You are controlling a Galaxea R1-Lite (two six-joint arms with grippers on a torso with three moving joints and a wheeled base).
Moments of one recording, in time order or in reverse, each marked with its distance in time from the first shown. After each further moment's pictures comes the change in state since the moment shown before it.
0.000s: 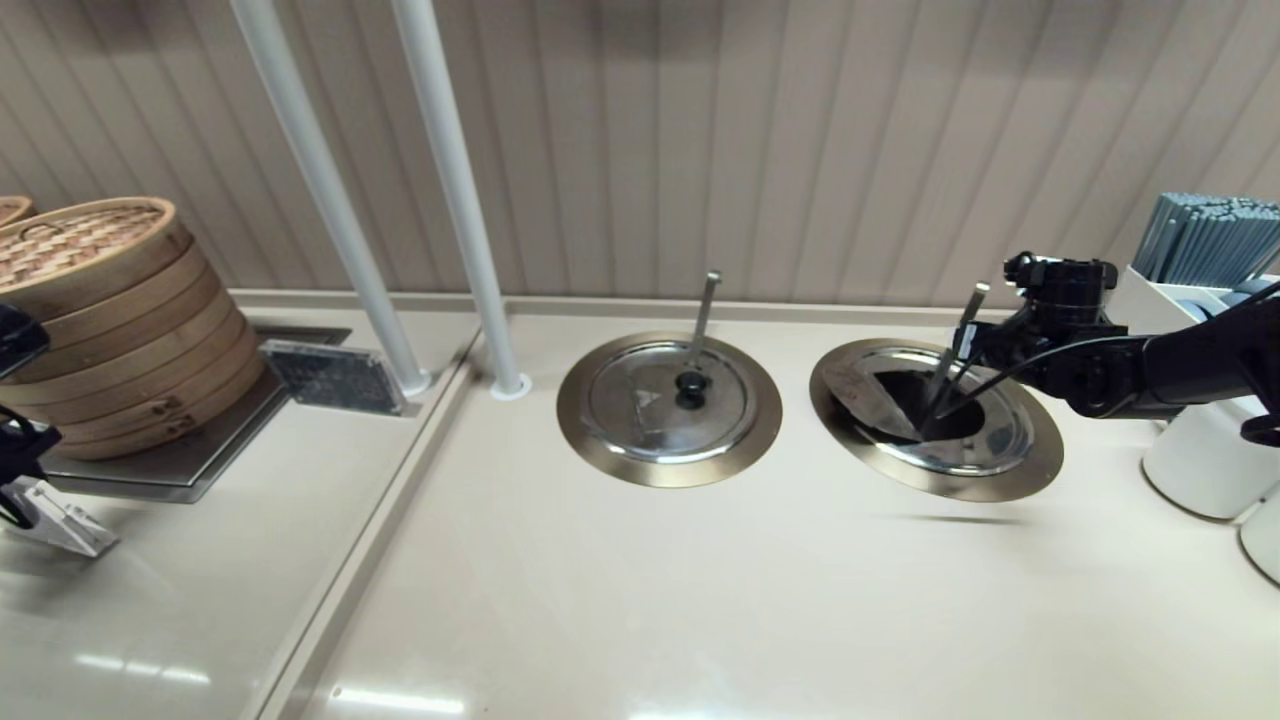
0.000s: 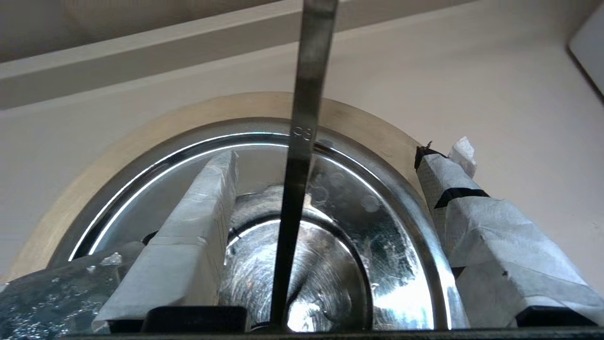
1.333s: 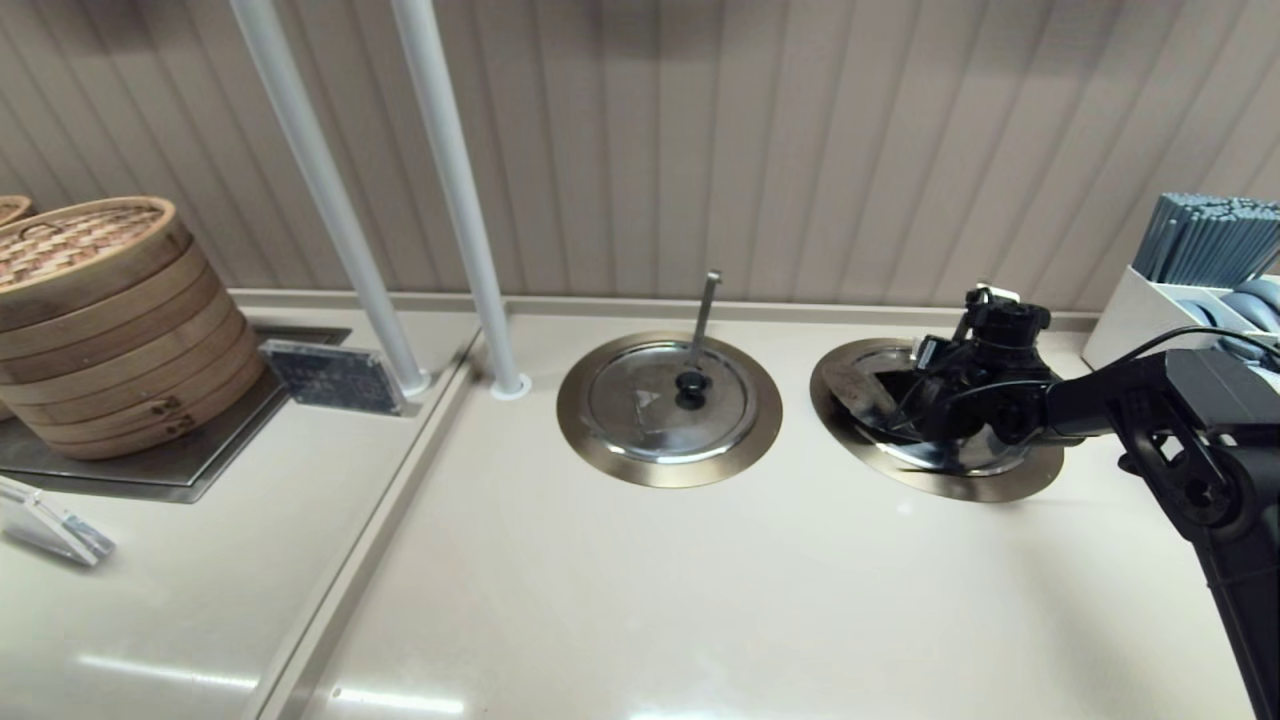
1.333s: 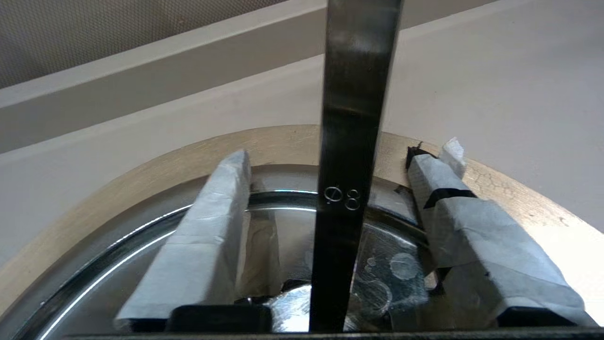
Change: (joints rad) left arm 0.000 0.000 0.000 0.000 0.000 0.000; right arm -0.001 0.327 -0.306 -0.142 0.012 0.063
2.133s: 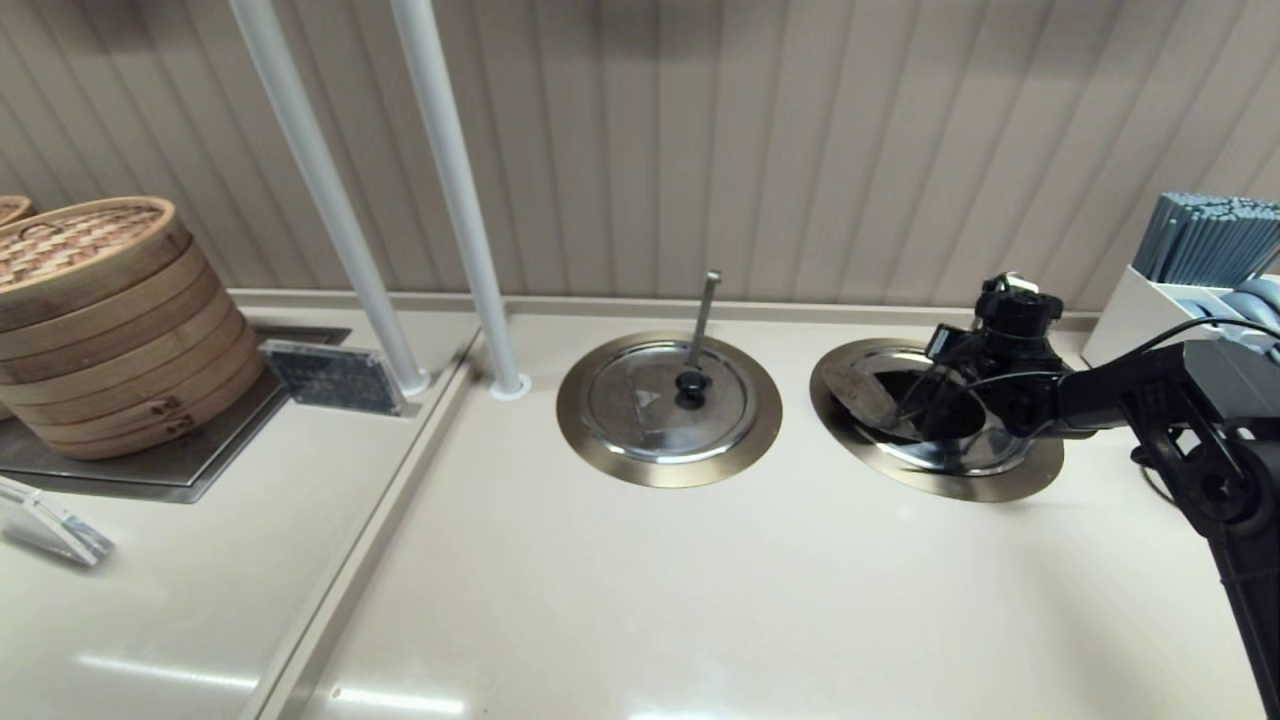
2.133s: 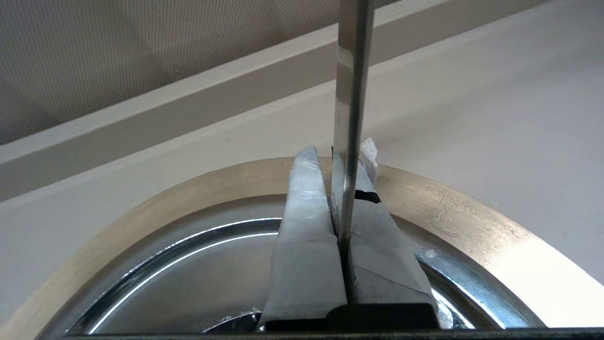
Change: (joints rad) left arm 0.000 0.000 0.000 0.000 0.000 0.000; right arm -0.007 -0.042 0.015 -0.002 -0.045 0.018
